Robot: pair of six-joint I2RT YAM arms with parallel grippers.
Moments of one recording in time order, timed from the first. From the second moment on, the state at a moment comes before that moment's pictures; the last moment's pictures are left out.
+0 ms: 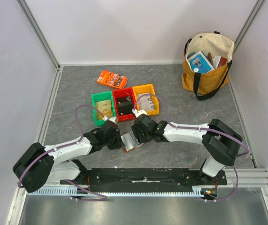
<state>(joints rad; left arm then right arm) -0.76 1.18 0.43 -0.17 0.04 -0.84 1.00 1.65 0.92 -0.24 0.12 0.51</state>
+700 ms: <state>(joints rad) -0.76 1.18 0.43 -0.17 0.04 -0.84 1.04 1.65 0.92 -0.27 0.23 0.51</state>
